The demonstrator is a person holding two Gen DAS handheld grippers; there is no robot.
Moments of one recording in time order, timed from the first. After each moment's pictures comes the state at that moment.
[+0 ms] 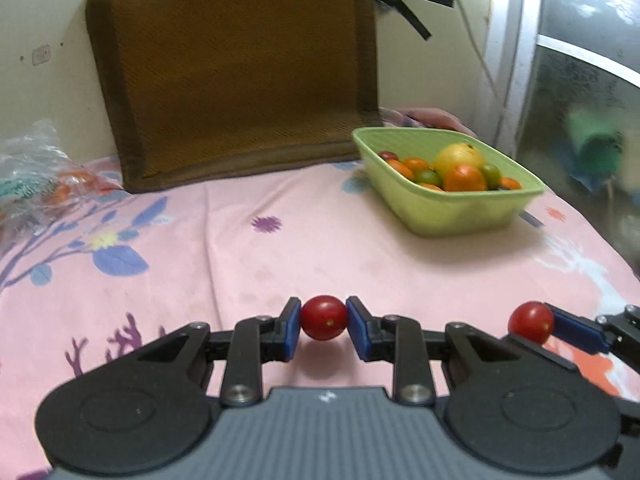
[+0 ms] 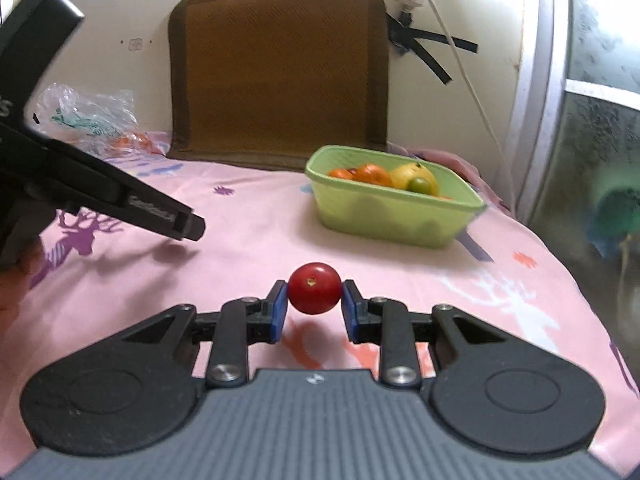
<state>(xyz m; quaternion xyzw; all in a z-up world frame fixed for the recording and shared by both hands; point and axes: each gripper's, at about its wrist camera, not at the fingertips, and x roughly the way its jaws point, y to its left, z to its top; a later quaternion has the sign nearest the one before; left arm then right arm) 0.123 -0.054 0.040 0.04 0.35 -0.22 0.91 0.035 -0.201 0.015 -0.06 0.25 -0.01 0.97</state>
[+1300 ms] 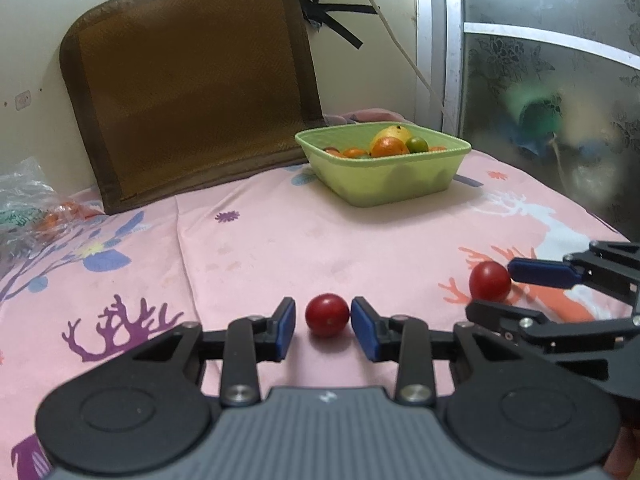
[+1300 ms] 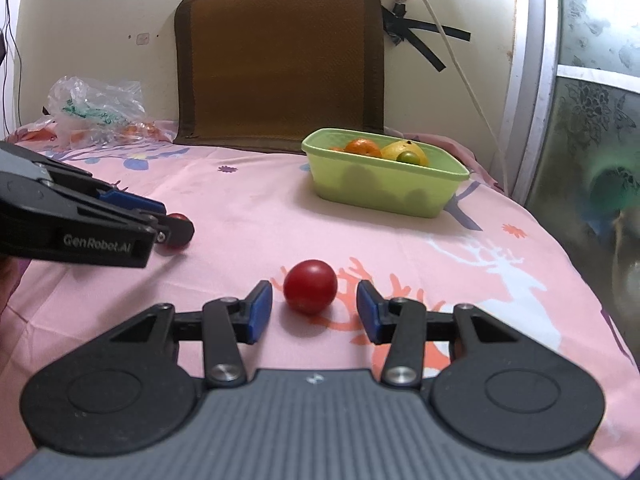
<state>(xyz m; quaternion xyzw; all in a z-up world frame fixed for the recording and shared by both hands) 0.059 -0.052 0.030 0.10 0.29 -0.27 0.91 0.005 -0.212 0.005 -0.05 0.25 0.01 0.97</state>
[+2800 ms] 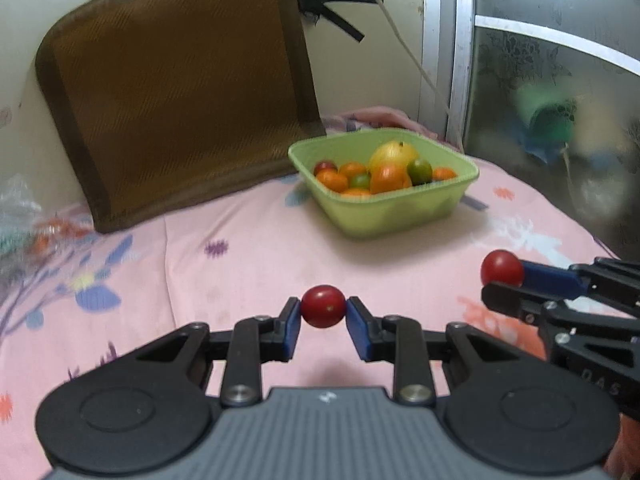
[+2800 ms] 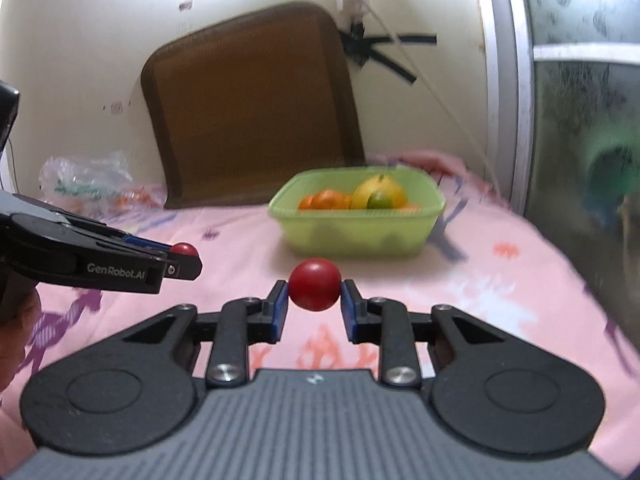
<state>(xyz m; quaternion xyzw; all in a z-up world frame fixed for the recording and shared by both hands) 0.097 -0.091 0.067 0.11 0.33 -0.26 0.90 0.025 -0.255 0.041 0.04 0.22 0.02 0.98</state>
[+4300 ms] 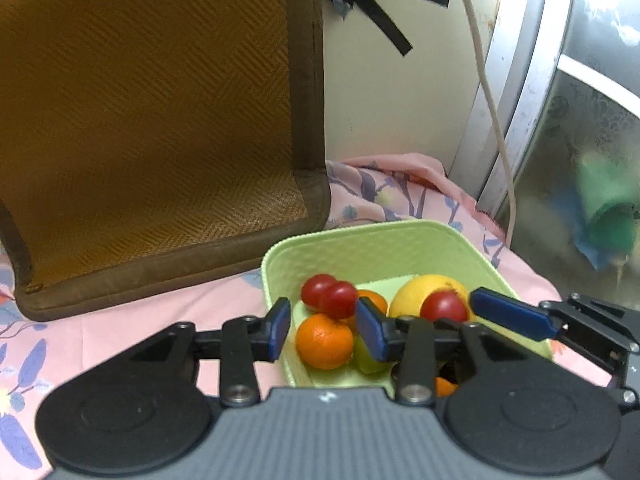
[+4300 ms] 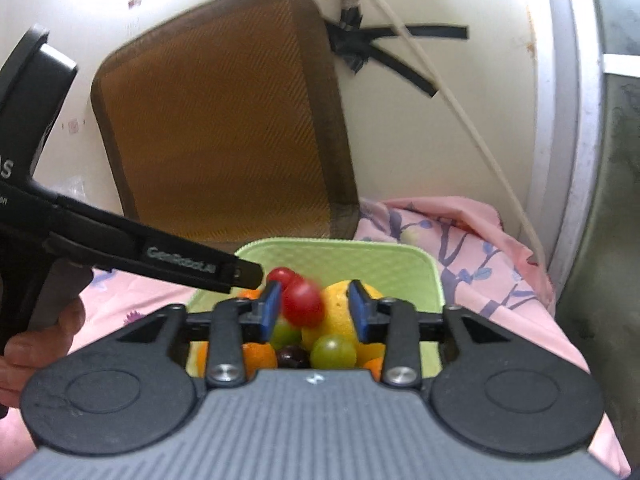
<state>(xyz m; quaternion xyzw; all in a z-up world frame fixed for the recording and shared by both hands) 0.259 -0.189 0.072 0.04 0.38 -0.26 0.89 0.175 -0.311 0.058 0.03 0.23 0.06 0.97</state>
